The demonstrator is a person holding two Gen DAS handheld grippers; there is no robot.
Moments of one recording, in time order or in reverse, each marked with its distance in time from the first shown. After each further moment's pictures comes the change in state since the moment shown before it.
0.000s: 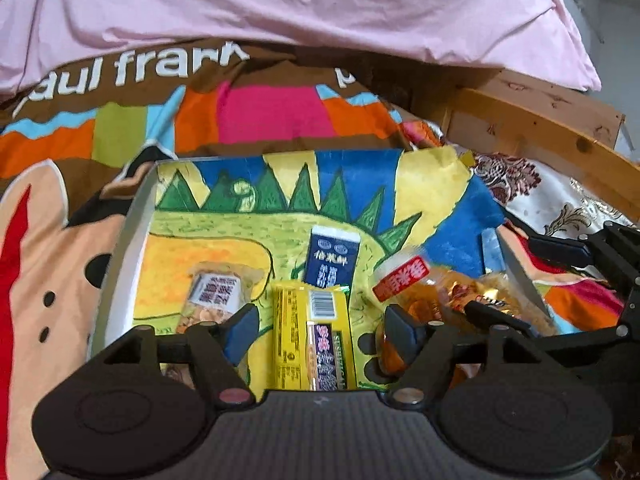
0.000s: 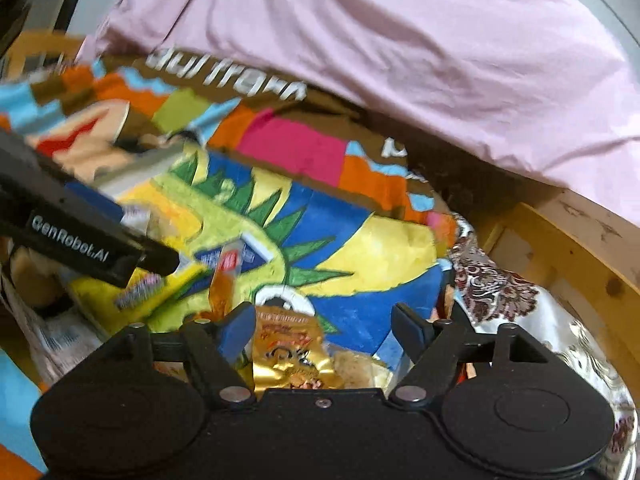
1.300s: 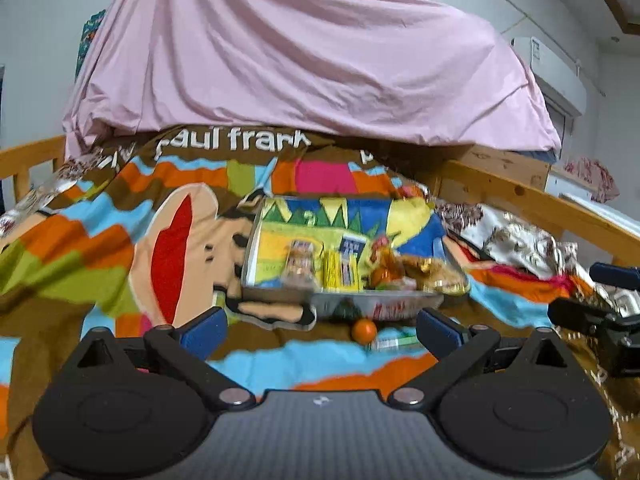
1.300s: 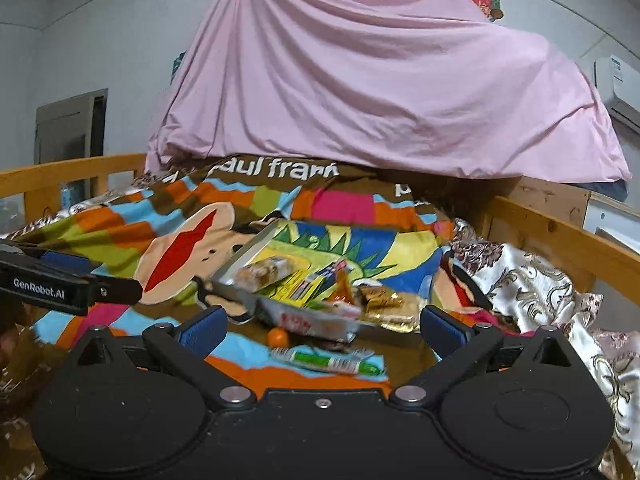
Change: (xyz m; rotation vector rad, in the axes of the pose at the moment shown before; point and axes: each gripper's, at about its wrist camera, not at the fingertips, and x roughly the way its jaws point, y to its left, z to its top) left arm -0.264 -0.011 -0.117 -0.060 -0.197 0.102; right arm -0.276 0.035 -0.047 0.203 -0.113 0.140
